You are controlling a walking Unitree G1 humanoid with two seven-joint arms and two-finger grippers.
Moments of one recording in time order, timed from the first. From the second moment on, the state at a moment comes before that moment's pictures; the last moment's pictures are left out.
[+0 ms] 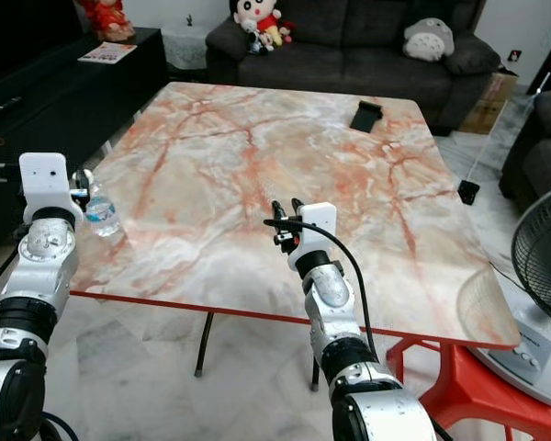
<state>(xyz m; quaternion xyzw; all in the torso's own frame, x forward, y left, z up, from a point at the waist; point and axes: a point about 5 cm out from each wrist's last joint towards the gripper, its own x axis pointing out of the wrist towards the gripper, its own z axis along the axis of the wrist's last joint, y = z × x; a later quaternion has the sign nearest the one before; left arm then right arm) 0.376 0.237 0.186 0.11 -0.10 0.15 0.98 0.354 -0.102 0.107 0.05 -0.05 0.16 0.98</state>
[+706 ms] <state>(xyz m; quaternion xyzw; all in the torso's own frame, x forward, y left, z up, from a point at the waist) 0.386 0.245 0.192 0.12 -0.08 0.17 0.98 0.351 -0.102 0.103 0.06 -0.05 0.16 0.98</state>
